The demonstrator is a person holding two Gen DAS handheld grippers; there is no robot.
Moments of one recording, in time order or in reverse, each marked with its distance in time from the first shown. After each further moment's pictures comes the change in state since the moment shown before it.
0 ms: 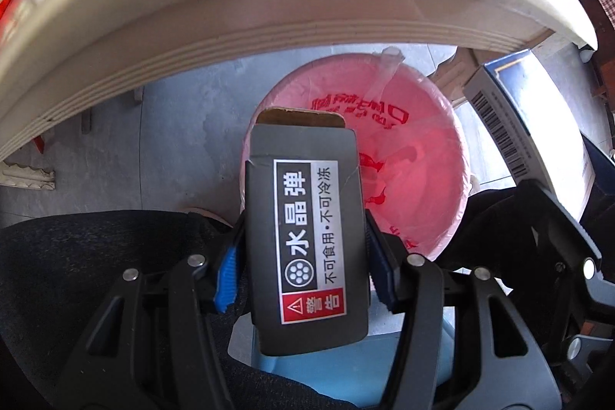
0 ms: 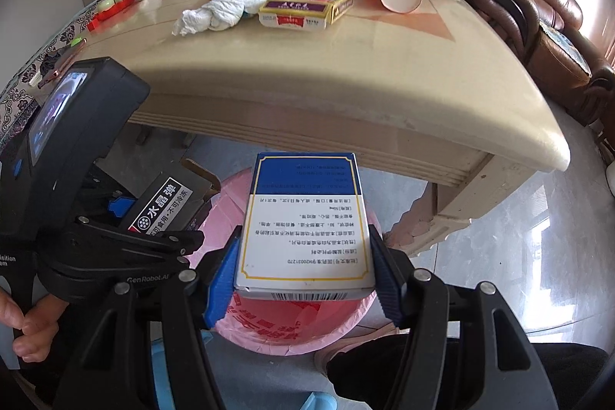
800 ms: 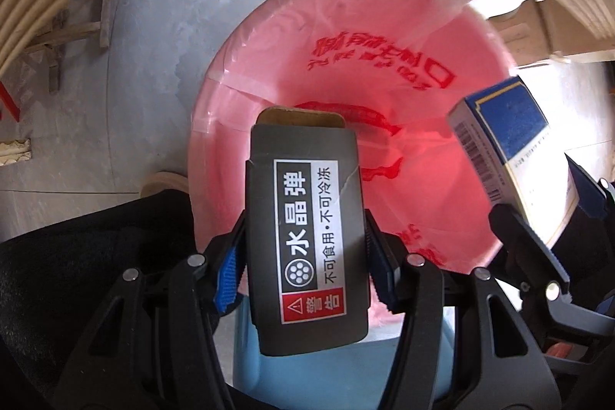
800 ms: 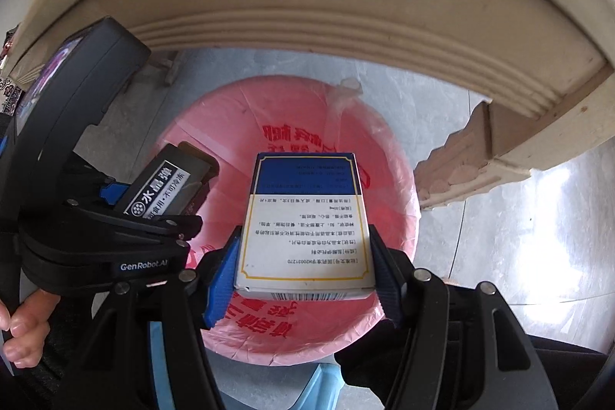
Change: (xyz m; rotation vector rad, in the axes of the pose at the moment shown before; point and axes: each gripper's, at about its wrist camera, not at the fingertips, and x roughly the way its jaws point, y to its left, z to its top) left arm 0.107 0.005 0.032 -0.041 0.265 -0.004; right arm 0.118 -0.021 -0.014 0.047 0.289 0.049
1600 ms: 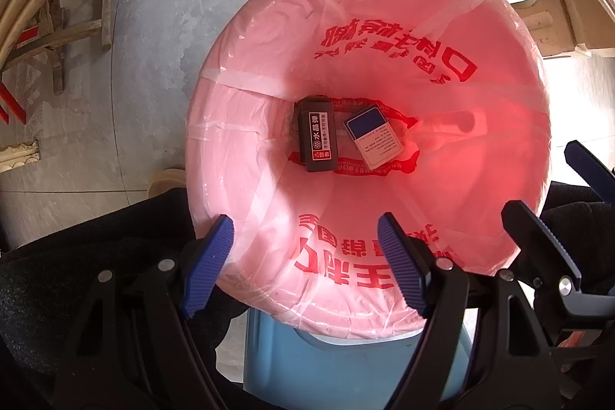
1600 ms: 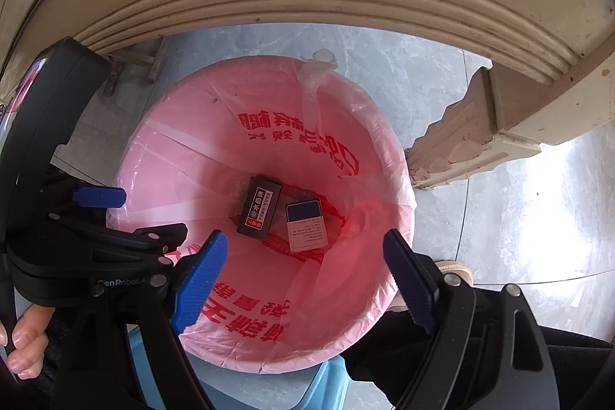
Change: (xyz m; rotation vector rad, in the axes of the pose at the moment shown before) left arm 0.008 0.001 0.009 0.012 0.048 0.042; right arm 0.021 -0.018 0.003 0.072 0.057 0.001
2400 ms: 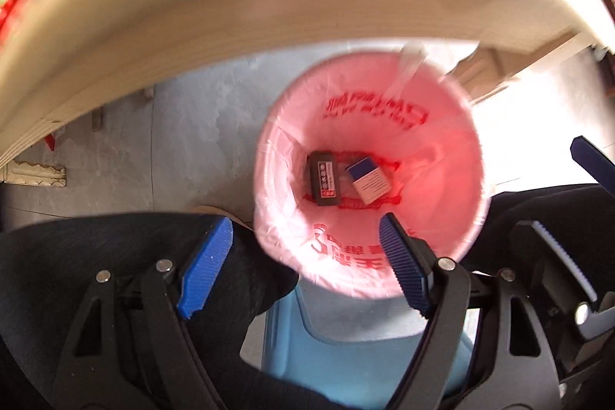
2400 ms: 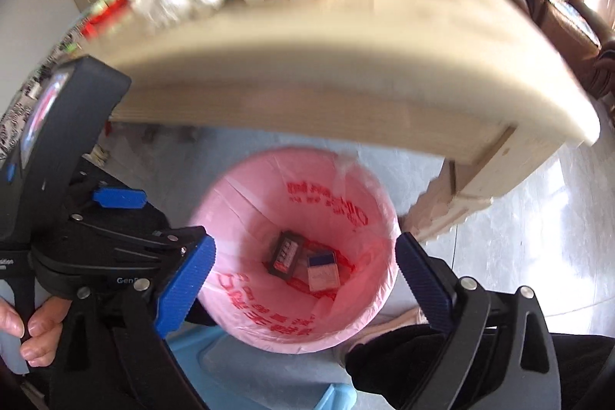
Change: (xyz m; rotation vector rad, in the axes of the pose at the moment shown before) left arm -0.114 0.010 -0.068 0.001 -0.316 0.016; right arm -0.133 0.031 -0.030 -0.069 -0.334 0.039
